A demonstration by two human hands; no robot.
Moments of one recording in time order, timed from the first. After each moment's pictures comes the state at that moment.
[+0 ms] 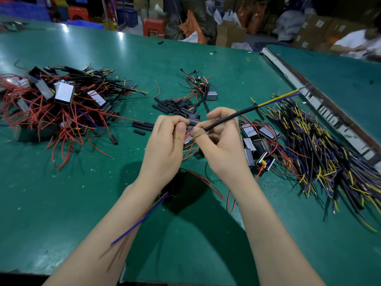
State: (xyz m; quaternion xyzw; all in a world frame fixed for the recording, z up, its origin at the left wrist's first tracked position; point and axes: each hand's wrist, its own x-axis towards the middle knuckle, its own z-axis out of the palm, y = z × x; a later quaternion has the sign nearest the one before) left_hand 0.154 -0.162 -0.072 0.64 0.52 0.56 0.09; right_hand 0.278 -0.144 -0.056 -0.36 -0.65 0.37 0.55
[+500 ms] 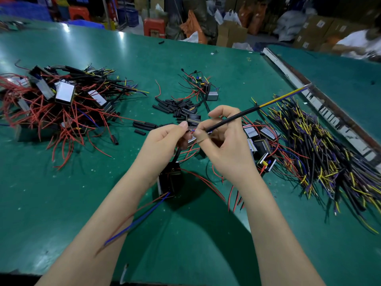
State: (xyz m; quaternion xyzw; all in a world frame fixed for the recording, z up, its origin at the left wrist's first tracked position) left_hand 0.148 -0.162 -0.056 0.49 0.50 0.57 0.42; right_hand 0.286 -0.146 -0.049 -0.34 -0.71 0.34 0.52
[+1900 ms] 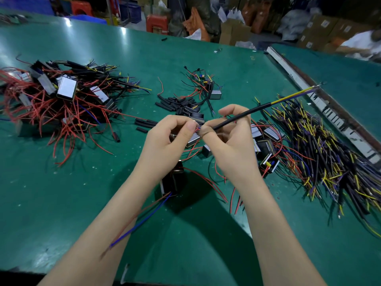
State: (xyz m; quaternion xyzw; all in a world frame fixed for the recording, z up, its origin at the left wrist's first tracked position) left_hand 0.146 -0.162 -0.062 0.61 0.48 0.59 0.24; right_hand 0.280 -0.148 -0.047 -0.37 -0.63 0.39 0.56
